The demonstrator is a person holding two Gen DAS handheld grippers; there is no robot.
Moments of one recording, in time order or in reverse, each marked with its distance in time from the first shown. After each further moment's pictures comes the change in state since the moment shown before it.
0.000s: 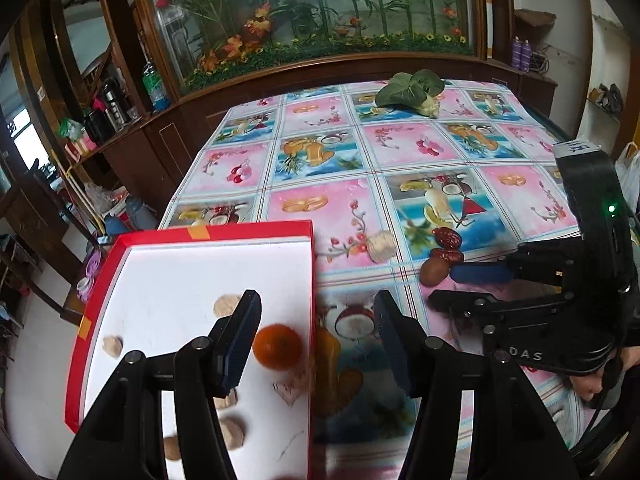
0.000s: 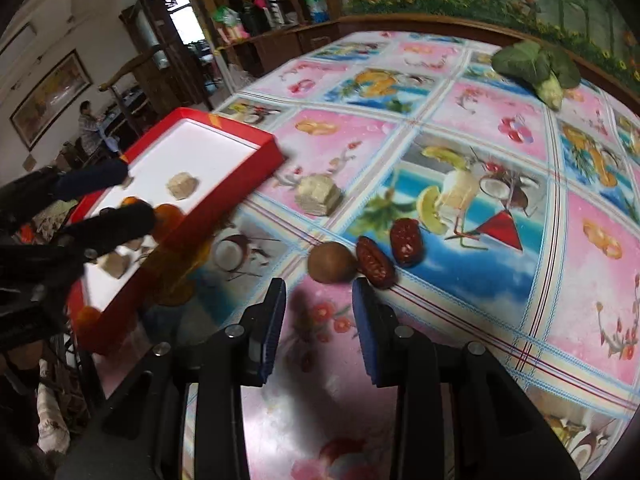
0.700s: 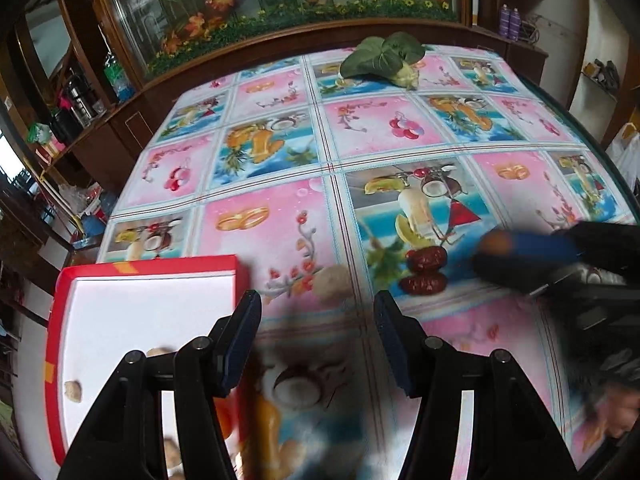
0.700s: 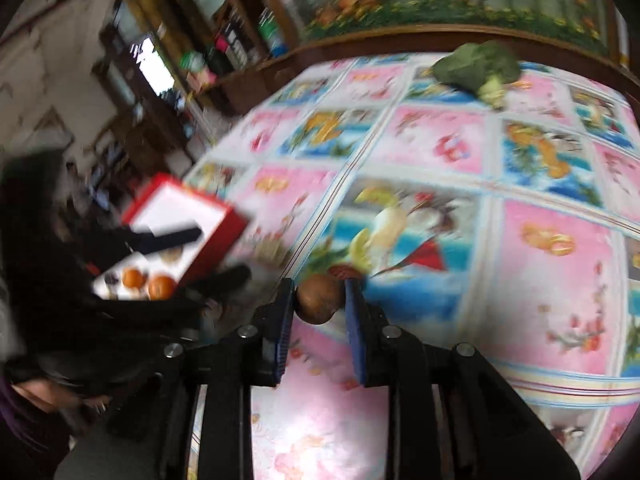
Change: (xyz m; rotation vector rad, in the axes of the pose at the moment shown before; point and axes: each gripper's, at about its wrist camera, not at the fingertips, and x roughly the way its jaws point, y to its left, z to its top) left arm 0.065 -0.043 0.041 0.041 0.128 -0.047; right arm -0.056 -0.049 0.016 0.194 -0.123 -0.003
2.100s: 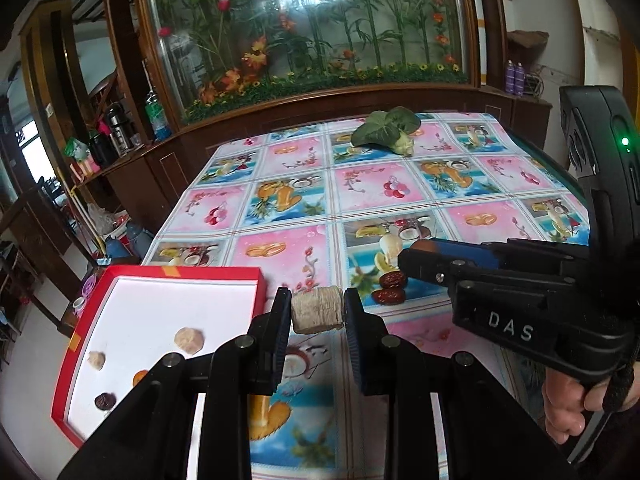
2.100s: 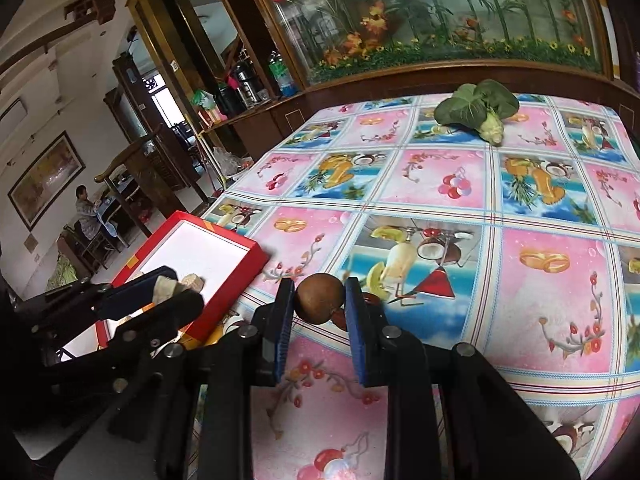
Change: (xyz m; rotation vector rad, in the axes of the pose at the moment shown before) left arm -0.083 -0.014 -0.035 -0.073 -0.251 0.071; right arm -0.010 0.021 -0.006 -0.028 -0.133 0.032
